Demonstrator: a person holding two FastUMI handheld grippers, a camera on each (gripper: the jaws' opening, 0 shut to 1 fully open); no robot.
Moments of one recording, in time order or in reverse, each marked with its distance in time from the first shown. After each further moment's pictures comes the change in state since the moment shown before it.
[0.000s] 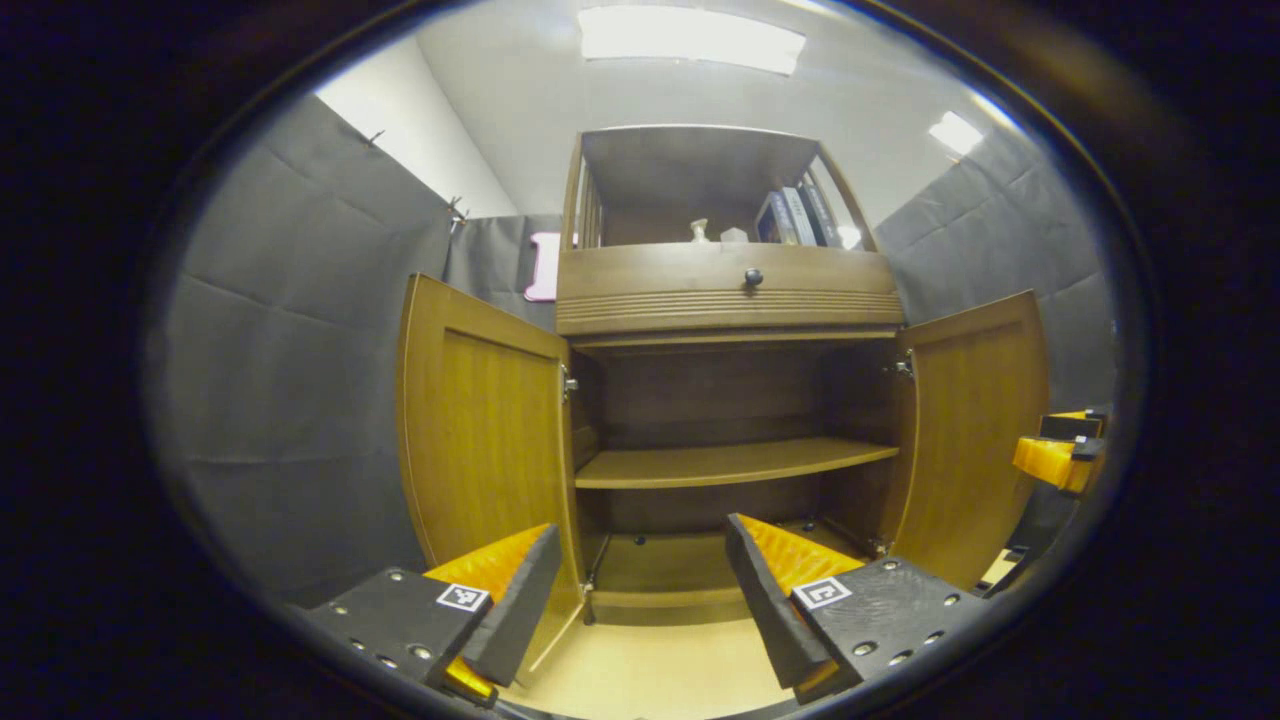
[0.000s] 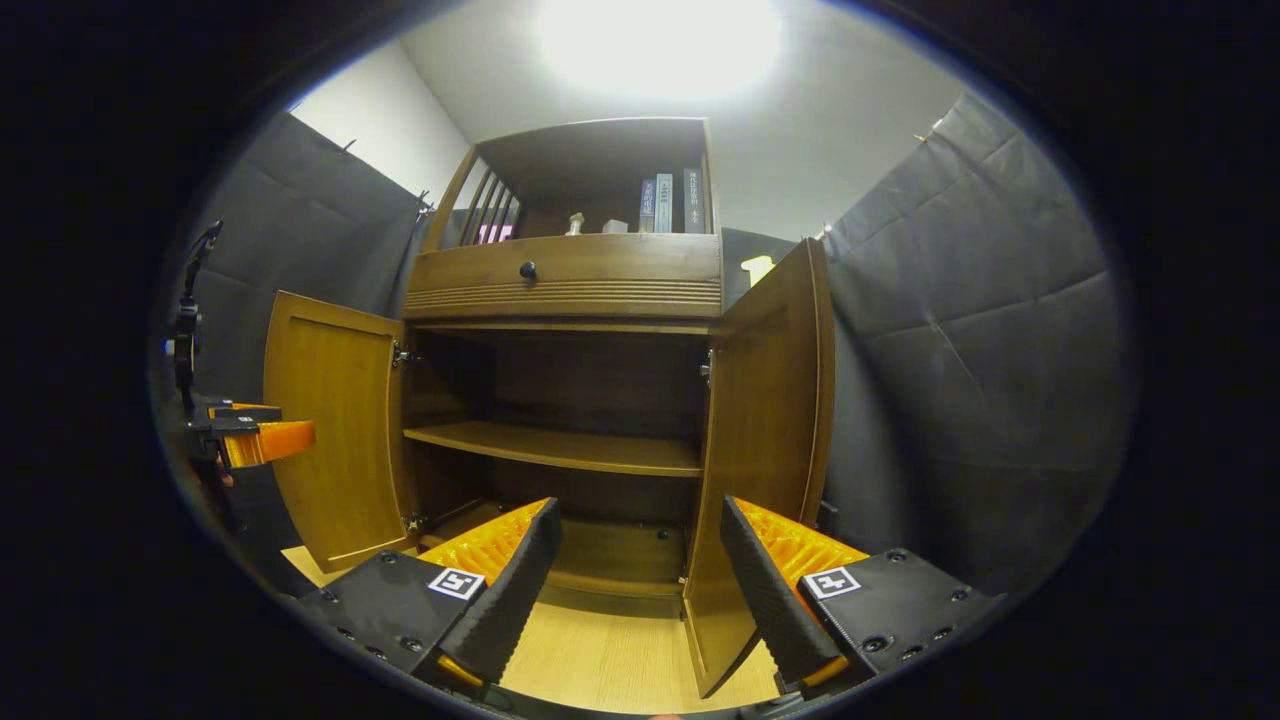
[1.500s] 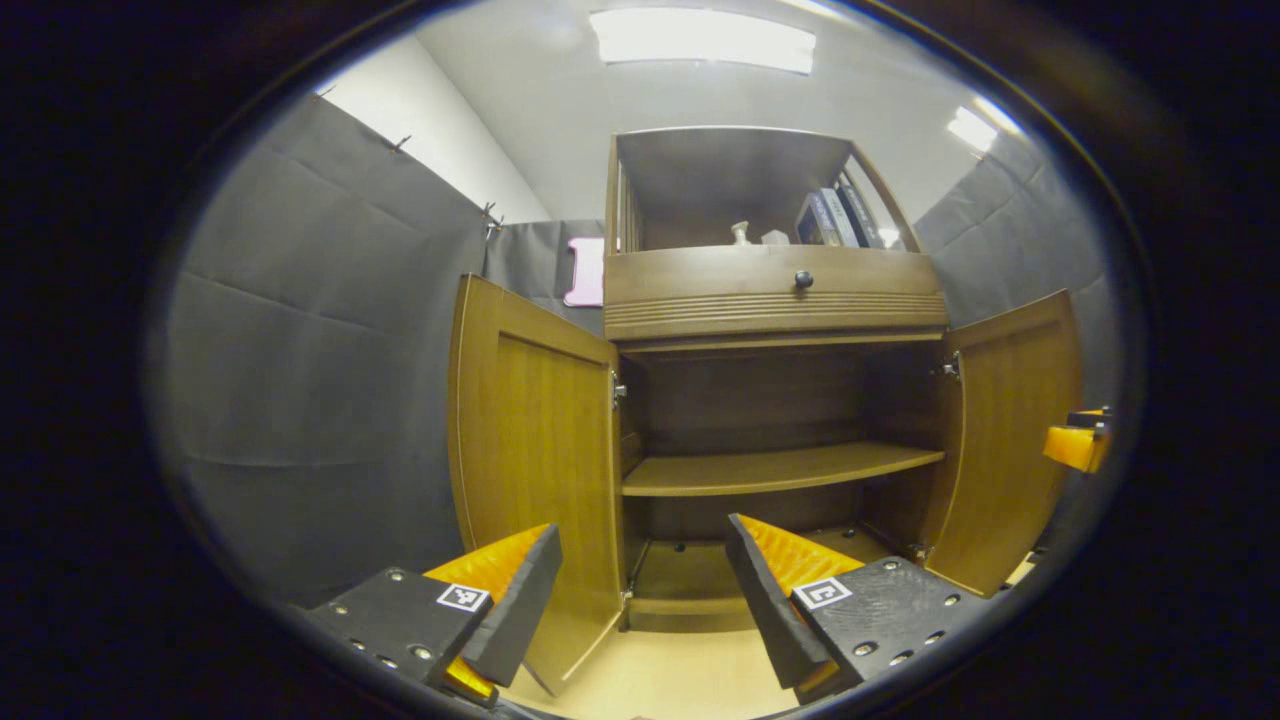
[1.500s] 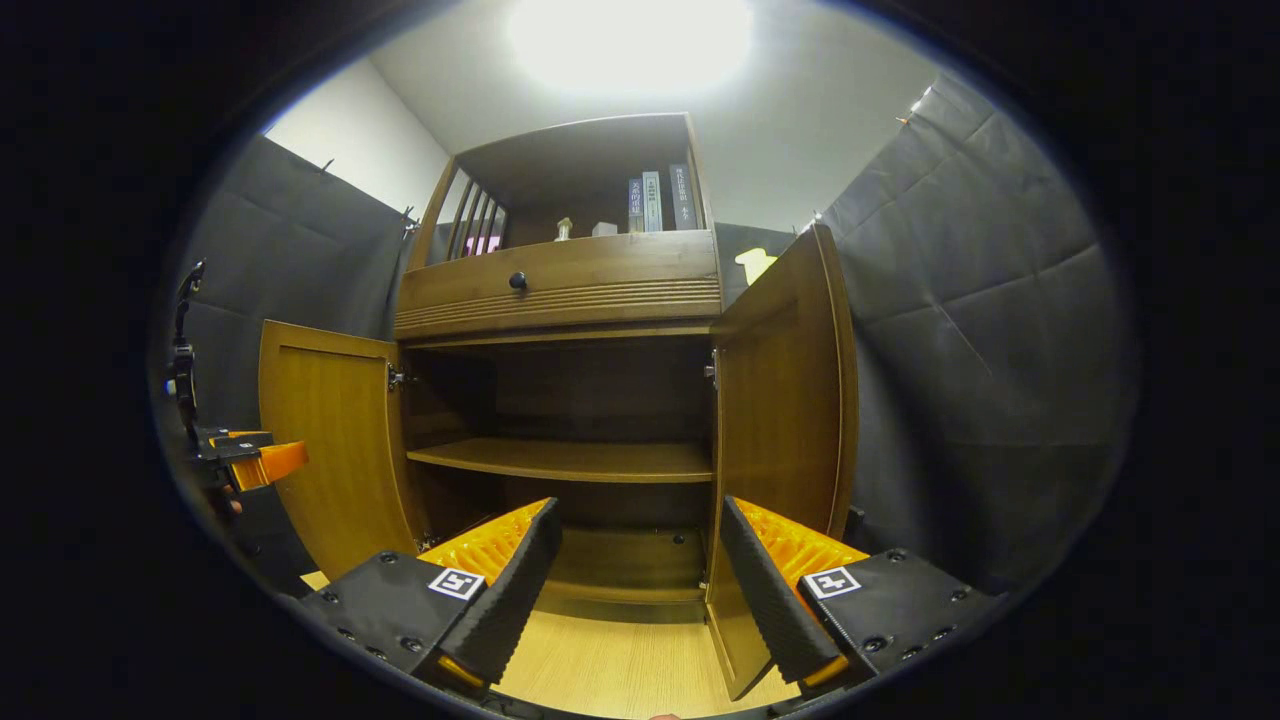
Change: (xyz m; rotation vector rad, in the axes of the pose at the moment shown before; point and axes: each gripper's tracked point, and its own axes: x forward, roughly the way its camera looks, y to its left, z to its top) left arm 0.015 0.035 0.003 0.012 -0.004 0.084; right arm 0.015 0.010 0.005 0.056 -0.002 0.008
